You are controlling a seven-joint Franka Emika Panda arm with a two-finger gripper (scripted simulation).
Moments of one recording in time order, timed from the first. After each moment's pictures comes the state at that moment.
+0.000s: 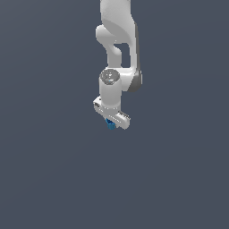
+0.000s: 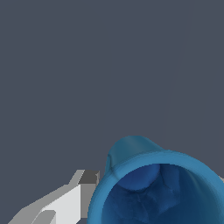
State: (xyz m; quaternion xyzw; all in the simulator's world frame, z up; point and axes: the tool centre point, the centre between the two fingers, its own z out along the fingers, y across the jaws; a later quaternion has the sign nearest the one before) arm -0.056 -0.015 0.088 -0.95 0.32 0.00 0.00
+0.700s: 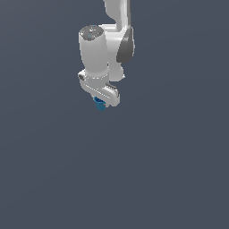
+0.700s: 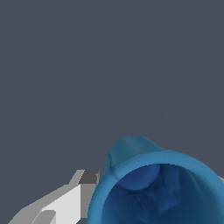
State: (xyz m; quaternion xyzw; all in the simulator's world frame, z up) arm -0.091 -0.066 0.208 -0.95 0.32 0.00 0.00
